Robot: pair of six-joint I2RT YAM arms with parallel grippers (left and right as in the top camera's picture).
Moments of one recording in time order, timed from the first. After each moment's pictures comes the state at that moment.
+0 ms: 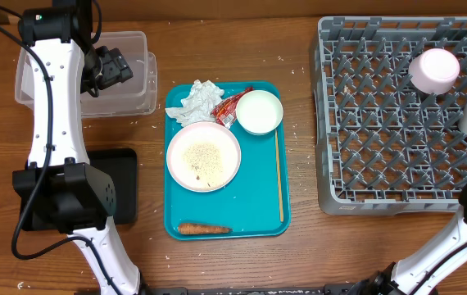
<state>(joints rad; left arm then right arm) 0.10 2.11 2.25 -1.52 -0.12 -0.45 -0.63 2.18 2.10 -1.14 -0.06 0.33</state>
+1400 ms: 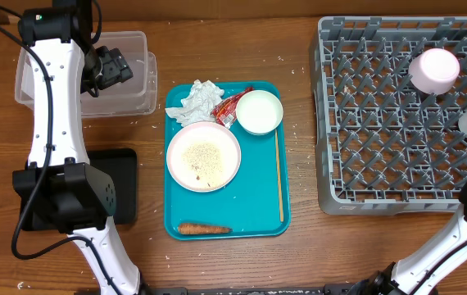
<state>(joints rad) 0.10 2.11 2.25 -1.52 -0.12 -0.45 -0.63 2.20 2.10 -1.19 0.08 0.35</state>
